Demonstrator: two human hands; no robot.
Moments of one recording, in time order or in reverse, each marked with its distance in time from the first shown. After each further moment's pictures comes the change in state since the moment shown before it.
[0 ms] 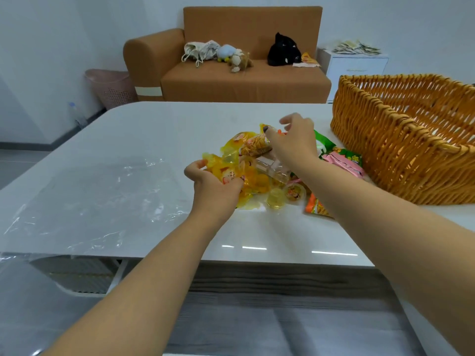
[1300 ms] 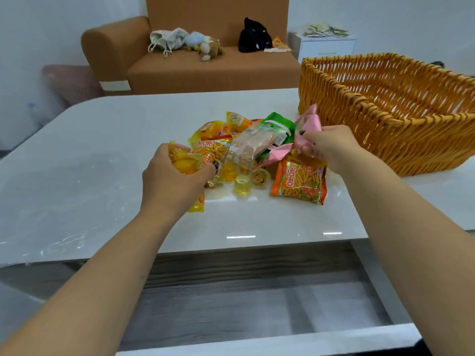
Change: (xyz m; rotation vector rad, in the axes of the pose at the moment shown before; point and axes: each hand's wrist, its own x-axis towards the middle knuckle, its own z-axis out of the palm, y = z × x) left_hand -0.017 0.018 -0.003 0.363 0.098 0.190; right_hand -0.006 0.083 -0.095 0.398 0.060 0.507
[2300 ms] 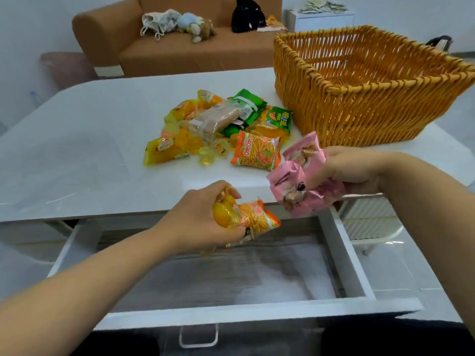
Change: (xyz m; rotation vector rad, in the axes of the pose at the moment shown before) left_hand -0.120 0.022 0.051 0.264 -0.645 0.224; right_hand -0.071 0.043 -0.137 -0.326 -0.874 0.123
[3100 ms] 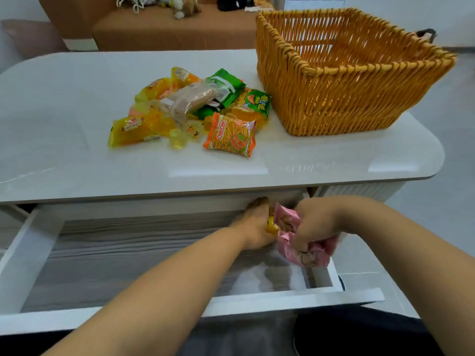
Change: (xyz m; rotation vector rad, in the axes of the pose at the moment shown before) left_hand 0.087 0.012 0.173 0.053 -0.313 0.031; right_hand -0.007 0.064 0.024 -0.745 -0.088 0.389
